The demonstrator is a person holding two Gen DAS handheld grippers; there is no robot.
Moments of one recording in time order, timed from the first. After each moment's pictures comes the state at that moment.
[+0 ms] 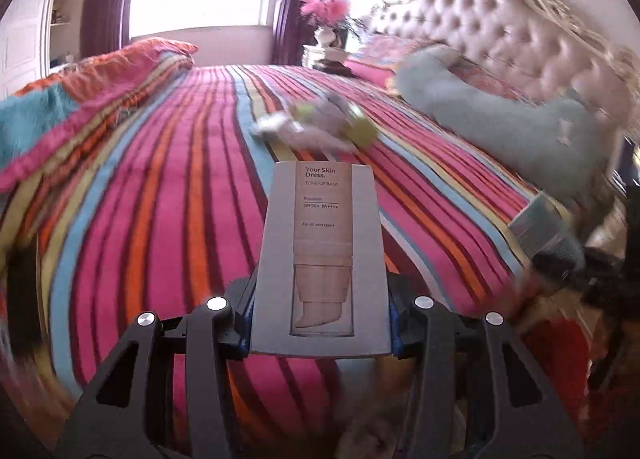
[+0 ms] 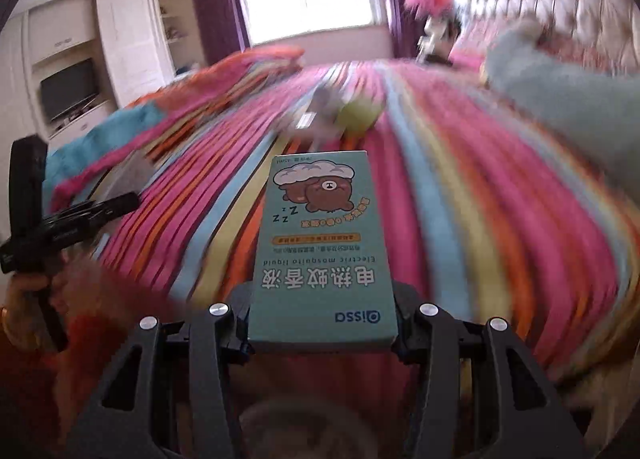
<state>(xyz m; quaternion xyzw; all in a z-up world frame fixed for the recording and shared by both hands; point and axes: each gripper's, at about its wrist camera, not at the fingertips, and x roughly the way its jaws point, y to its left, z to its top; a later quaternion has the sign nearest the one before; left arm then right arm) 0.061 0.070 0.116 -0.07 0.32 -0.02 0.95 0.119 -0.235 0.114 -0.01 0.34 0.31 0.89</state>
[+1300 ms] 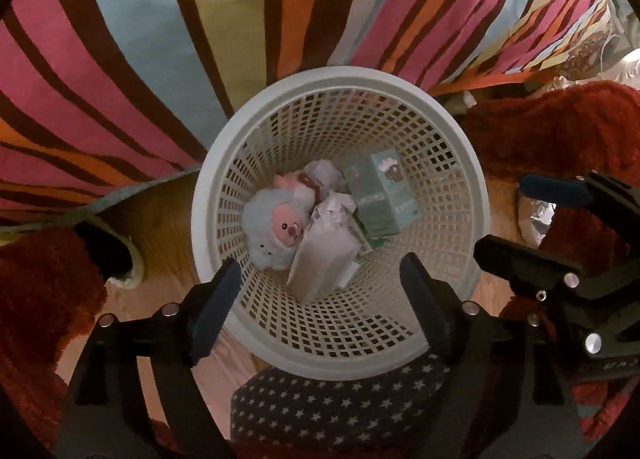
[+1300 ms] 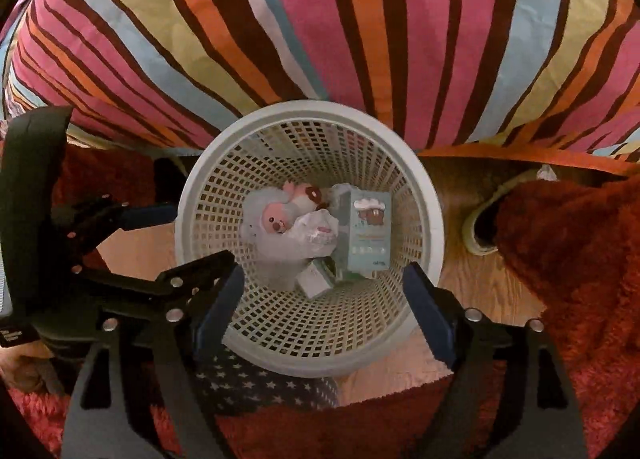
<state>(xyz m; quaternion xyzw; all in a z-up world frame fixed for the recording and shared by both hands) 0.034 -0.053 -0.171 -0.08 0.67 -0.08 0.73 0.065 -0.221 -0.117 -0.07 0.65 0.23 0.72</state>
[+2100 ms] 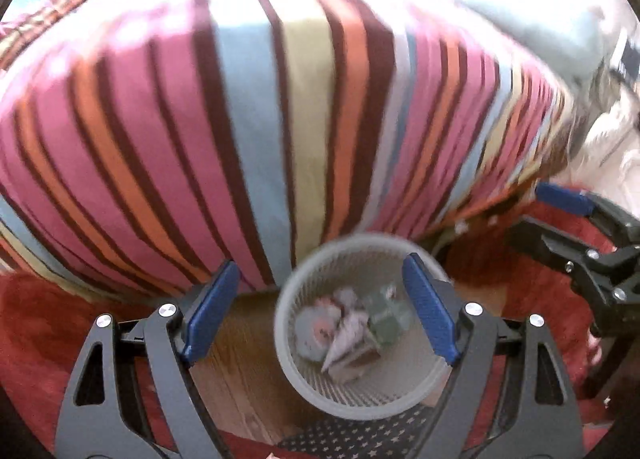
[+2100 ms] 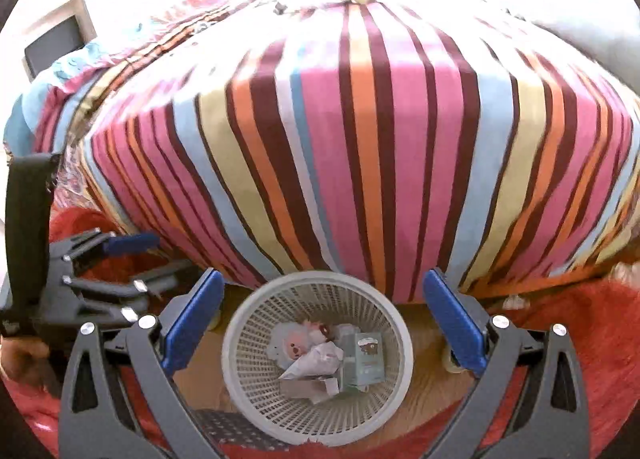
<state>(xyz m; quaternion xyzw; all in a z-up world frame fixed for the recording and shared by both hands) 0.013 0.002 -0.015 -0.08 0.47 -0.02 0.88 0.054 -0.232 0.019 -0.04 0.43 0.28 0.85</state>
